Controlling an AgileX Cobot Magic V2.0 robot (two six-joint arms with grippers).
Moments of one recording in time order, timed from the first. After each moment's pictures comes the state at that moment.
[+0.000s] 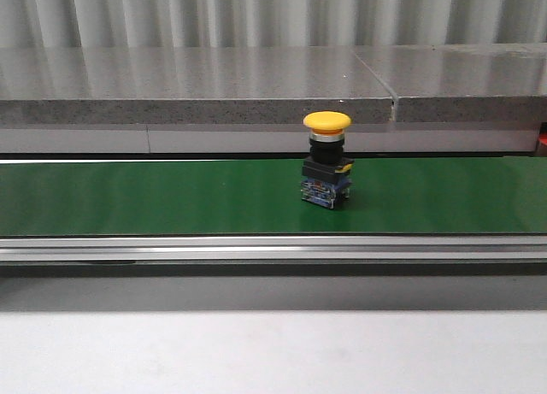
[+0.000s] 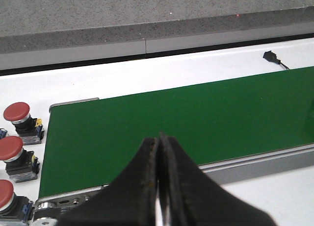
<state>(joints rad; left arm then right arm) -0.01 0.47 -0.57 -0.41 0.63 0.38 -0.41 1.96 -1.57 -0.03 0.84 0.00</state>
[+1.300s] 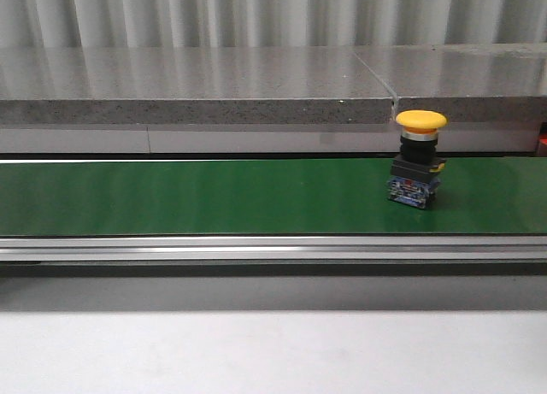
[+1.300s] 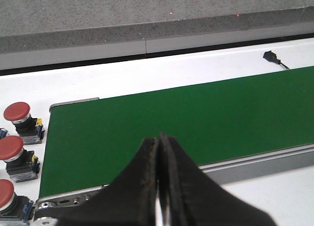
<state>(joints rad) -0.01 0.47 -0.57 -0.41 0.63 0.38 0.11 1.32 -1.06 0.07 0.99 -0.21</state>
